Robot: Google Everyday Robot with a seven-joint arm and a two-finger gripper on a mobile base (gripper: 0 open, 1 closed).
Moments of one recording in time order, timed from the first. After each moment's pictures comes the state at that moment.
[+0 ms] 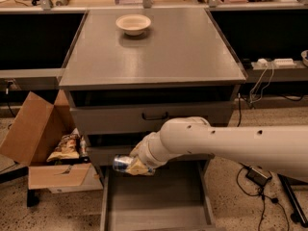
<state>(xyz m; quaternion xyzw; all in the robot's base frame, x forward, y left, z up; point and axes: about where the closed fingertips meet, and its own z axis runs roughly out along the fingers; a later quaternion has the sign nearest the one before) 0.498 0.049 0.622 -0.59 0.74 0.15 0.28</state>
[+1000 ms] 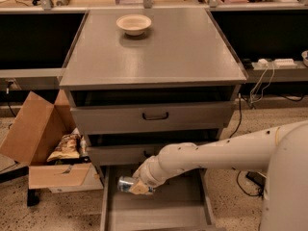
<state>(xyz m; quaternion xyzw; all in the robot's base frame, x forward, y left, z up) 0.493 0.044 0.489 -0.58 0.76 0.18 0.24</state>
